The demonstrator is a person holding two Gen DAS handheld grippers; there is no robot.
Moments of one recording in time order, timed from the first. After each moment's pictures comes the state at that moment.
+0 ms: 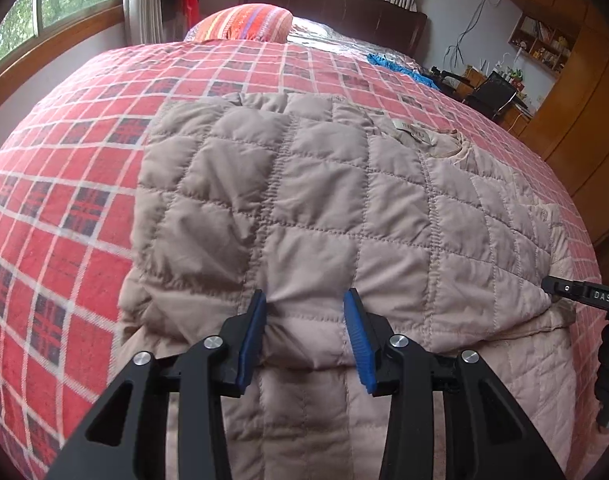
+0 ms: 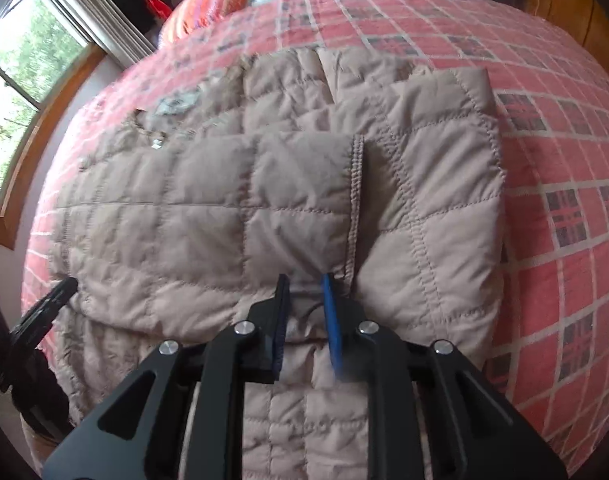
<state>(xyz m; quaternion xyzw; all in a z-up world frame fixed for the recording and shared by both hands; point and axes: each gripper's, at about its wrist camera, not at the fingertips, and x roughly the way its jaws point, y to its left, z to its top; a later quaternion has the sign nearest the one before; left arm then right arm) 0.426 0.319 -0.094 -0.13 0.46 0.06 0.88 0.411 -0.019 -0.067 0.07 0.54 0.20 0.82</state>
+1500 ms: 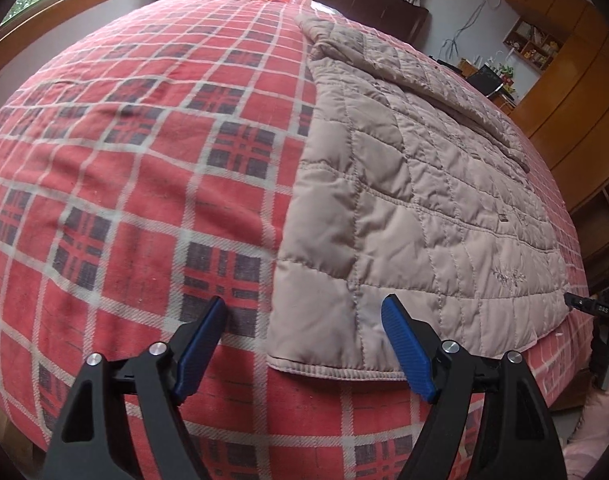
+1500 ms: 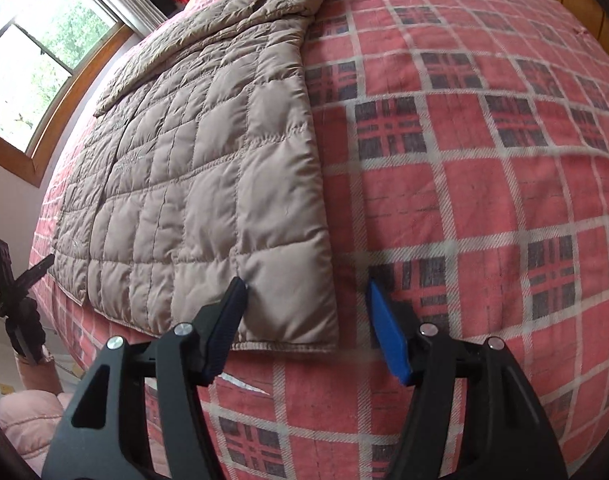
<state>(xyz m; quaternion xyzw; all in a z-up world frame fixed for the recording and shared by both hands) 0.107 0.352 -0.129 -0.16 0.48 0.04 0.86 0.127 -0.187 -0.135 0.07 0.56 0.22 0.80</state>
